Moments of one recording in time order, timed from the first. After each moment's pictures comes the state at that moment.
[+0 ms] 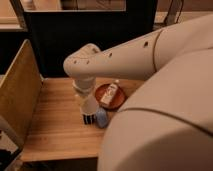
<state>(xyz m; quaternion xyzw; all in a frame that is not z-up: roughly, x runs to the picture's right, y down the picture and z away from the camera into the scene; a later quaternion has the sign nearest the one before) -0.093 0.036 0.679 -0.25 -0.01 0.21 0.95</state>
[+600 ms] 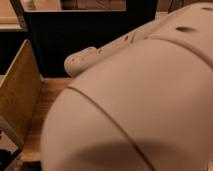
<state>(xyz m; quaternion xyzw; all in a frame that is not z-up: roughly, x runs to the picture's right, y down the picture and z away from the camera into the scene) -0.103 0.046 0.703 -0.27 -0.01 0.21 0.94</state>
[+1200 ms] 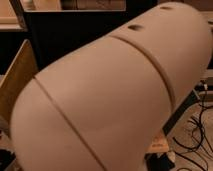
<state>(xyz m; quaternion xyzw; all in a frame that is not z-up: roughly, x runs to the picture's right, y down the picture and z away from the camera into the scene) -0.097 0.052 0.723 -0.28 0.00 0.22 0.93</state>
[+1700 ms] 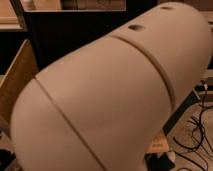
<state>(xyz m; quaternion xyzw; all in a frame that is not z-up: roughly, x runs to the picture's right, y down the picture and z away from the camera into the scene) -0.097 0.052 0.723 -0.28 0.00 0.22 0.93</state>
